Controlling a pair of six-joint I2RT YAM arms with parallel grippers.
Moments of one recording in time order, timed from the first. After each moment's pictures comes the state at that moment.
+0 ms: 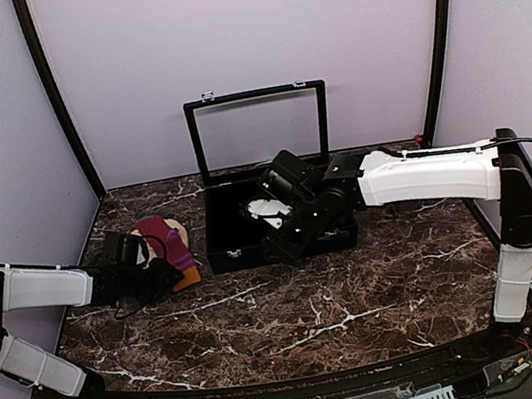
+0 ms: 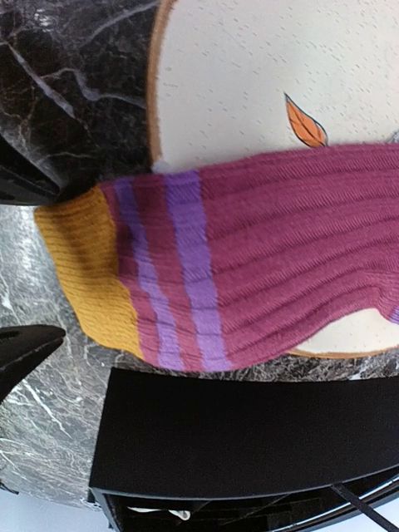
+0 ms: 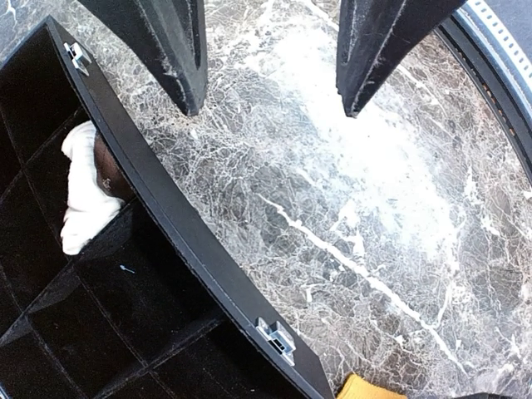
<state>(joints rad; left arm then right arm) -0.37 1.38 0.52 0.00 0.13 -0.81 1.02 1.85 1.55 -0.66 0.03 0.06</state>
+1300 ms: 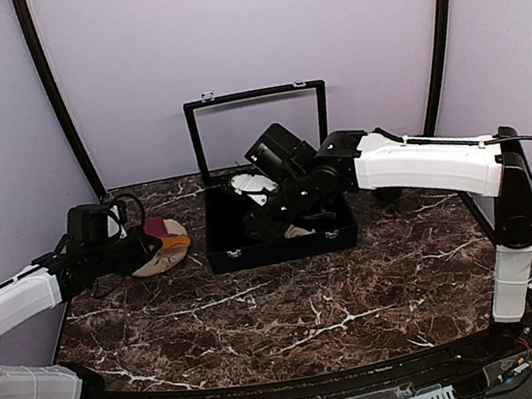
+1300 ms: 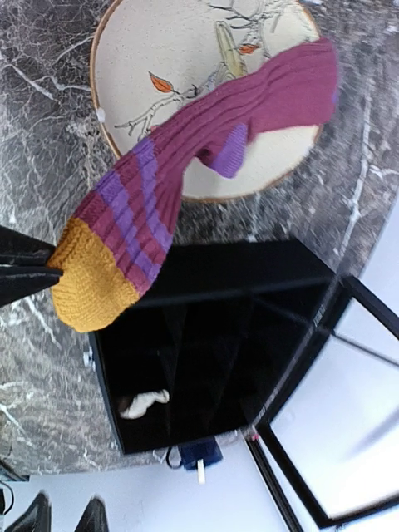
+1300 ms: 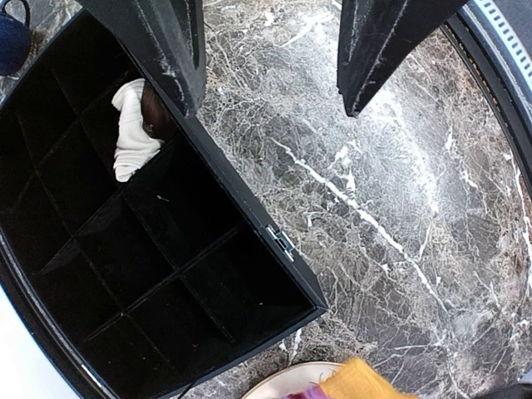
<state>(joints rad) -0.37 1.12 0.64 -0.14 0.12 -0.68 1.02 1.89 1.73 -0.69 0.05 0.01</state>
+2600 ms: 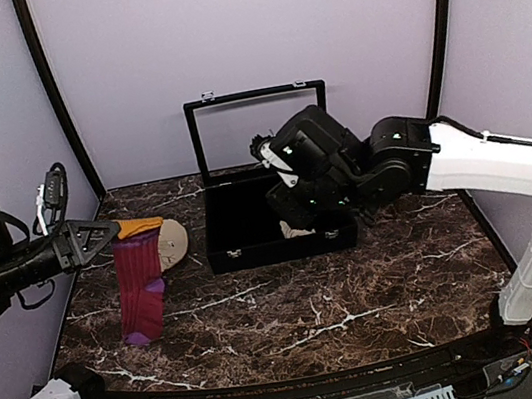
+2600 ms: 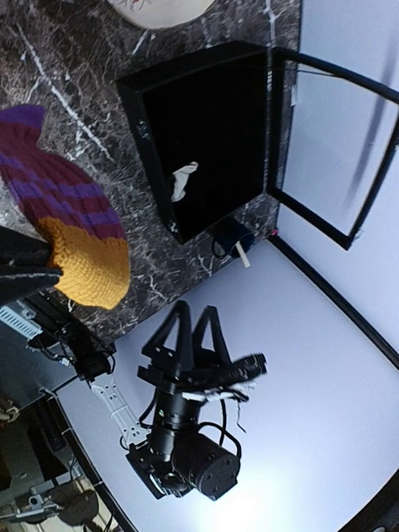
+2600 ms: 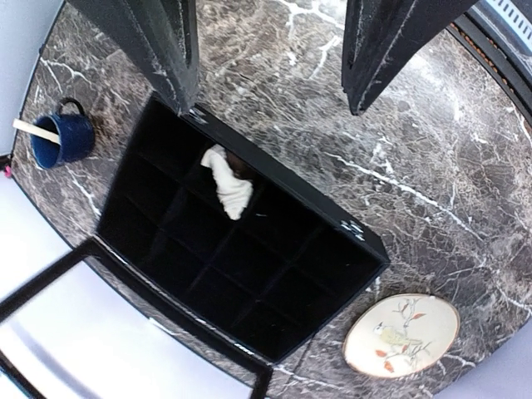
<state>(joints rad) -0.37 0.55 0.93 -0.61 0.55 -0.61 1.19 1.64 1.66 -0.77 0.53 0.21</state>
